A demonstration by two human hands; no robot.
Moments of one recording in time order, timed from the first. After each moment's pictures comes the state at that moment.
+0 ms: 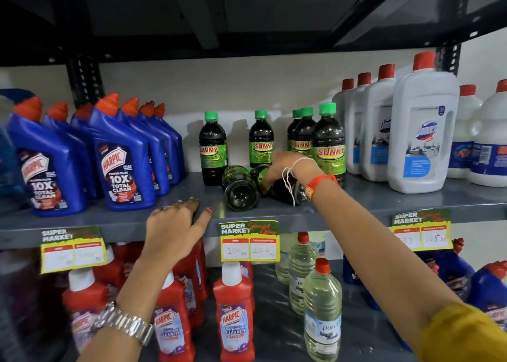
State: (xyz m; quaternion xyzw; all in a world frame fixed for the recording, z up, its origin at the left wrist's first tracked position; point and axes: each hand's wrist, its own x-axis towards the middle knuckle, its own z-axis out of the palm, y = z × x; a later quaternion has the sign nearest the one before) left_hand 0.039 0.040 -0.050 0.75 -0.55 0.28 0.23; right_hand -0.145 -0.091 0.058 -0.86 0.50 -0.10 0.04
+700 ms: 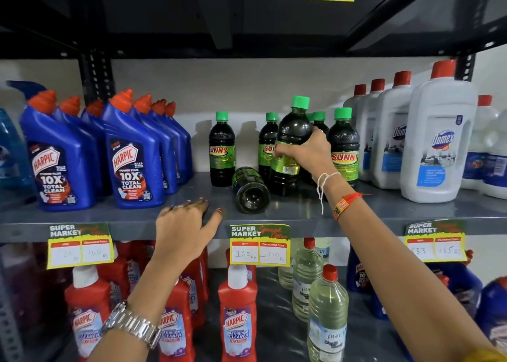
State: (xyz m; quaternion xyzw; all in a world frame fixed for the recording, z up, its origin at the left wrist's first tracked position) left_hand 0.036 0.042 -0.050 0.74 -0.54 0.31 0.25; right_hand -0.151 -0.105 0.055 -0.67 0.41 -0.56 0.25
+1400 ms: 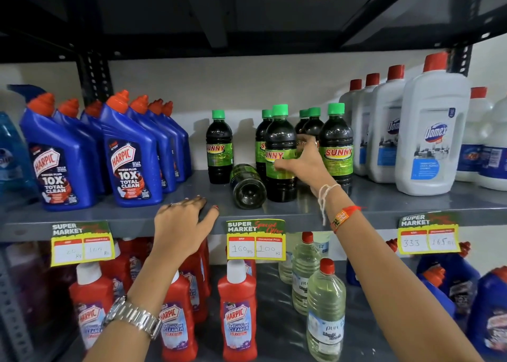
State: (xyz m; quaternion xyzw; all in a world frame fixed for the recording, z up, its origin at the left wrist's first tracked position) left_hand 0.041 0.039 -0.054 0.73 -0.55 0.31 0.26; right_hand -0.161 -0.094 0.029 -0.70 0.38 -0.52 0.31
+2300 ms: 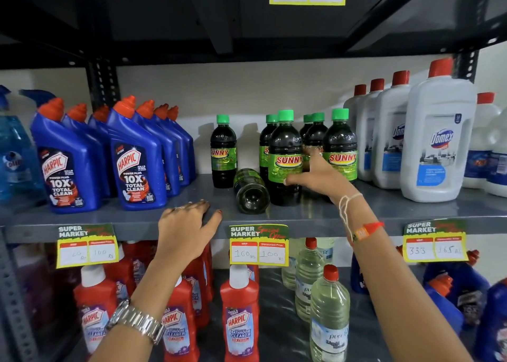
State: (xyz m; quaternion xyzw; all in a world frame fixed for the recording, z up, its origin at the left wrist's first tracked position) left_hand 0.040 0.038 -0.054 0.74 -0.54 0.30 0.26; right_hand -0.185 -0.067 0.034 -0.78 0.38 -0.39 0.32
